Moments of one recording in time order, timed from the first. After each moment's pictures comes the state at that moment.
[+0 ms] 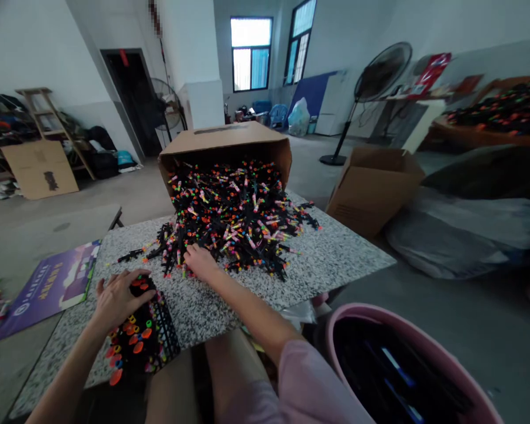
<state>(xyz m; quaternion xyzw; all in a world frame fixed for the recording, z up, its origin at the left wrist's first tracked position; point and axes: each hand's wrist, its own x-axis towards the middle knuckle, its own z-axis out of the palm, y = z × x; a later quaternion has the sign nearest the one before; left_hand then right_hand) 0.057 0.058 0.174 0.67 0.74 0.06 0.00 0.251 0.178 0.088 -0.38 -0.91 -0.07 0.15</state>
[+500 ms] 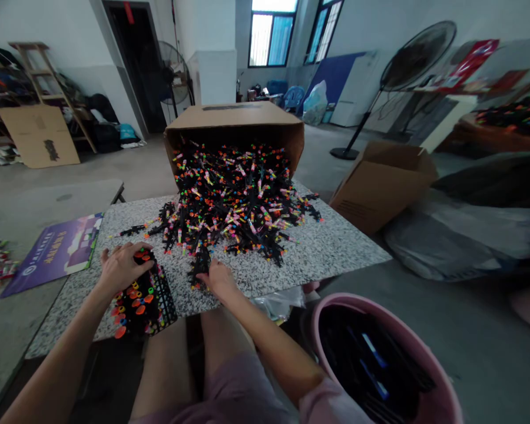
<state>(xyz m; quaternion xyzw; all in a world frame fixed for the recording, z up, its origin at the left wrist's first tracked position) 0.054 0.060 0.169 0.67 0.74 0.07 -0.01 0.289 0.090 0.046 -0.62 -0.74 0.23 0.12</state>
